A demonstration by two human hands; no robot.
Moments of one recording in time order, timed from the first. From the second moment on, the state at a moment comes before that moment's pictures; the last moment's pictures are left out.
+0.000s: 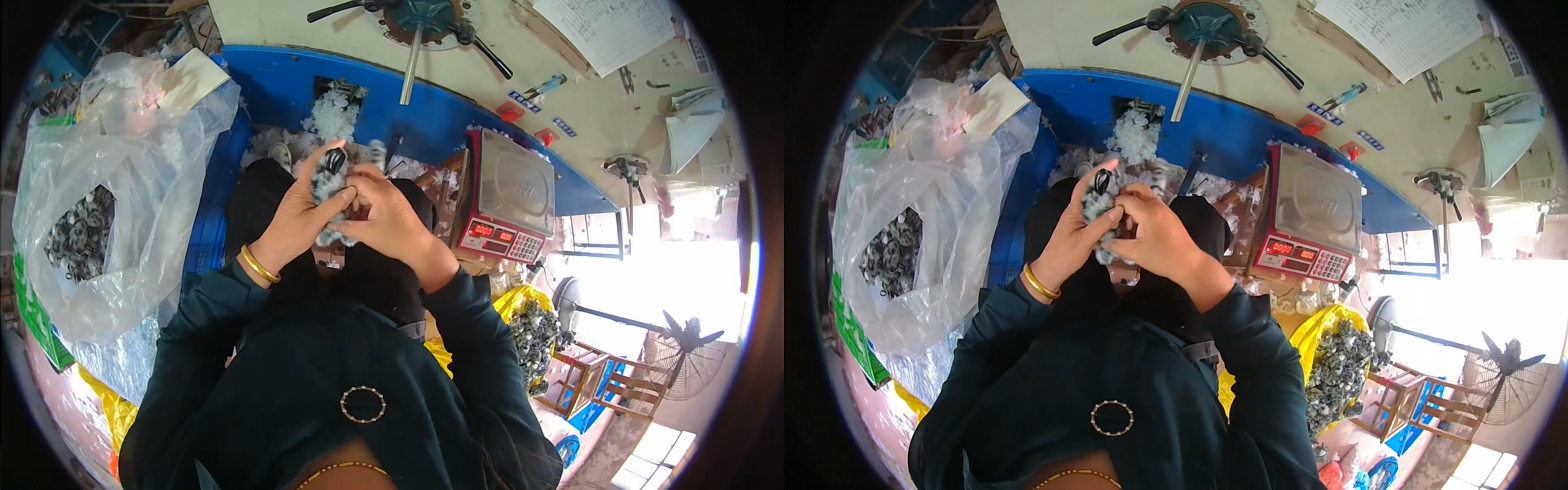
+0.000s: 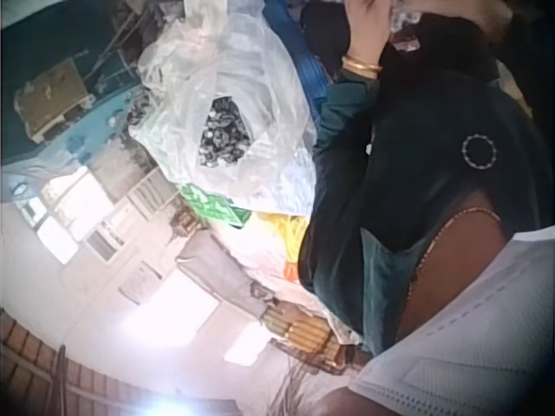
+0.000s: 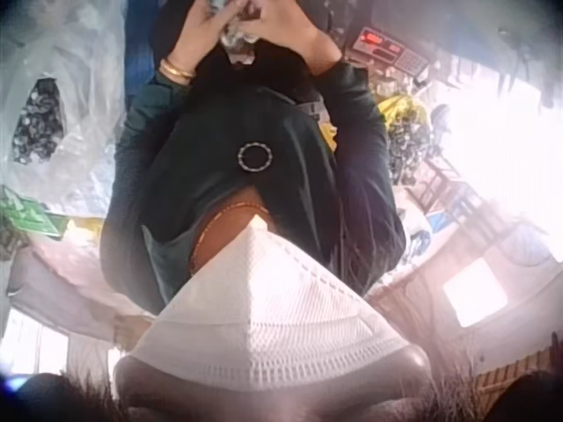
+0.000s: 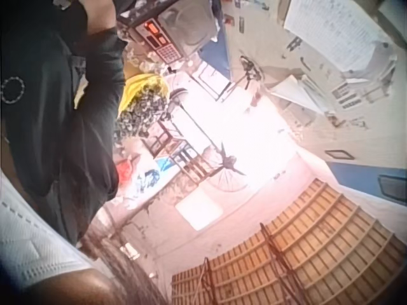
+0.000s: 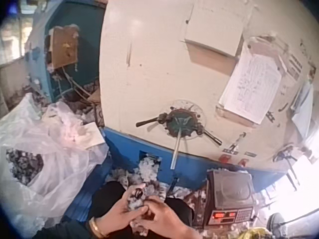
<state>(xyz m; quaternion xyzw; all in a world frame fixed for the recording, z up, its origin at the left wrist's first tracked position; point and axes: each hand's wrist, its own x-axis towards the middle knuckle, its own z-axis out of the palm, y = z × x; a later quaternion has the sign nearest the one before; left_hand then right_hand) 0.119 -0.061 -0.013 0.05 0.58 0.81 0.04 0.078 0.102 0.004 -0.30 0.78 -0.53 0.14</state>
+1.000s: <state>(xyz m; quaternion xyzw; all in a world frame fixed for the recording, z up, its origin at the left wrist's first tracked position) 0.013 -0.030 0.021 -0.01 0.58 0.79 0.19 -0.116 0.123 0.021 -0.38 0.82 -0.30 -0.29</state>
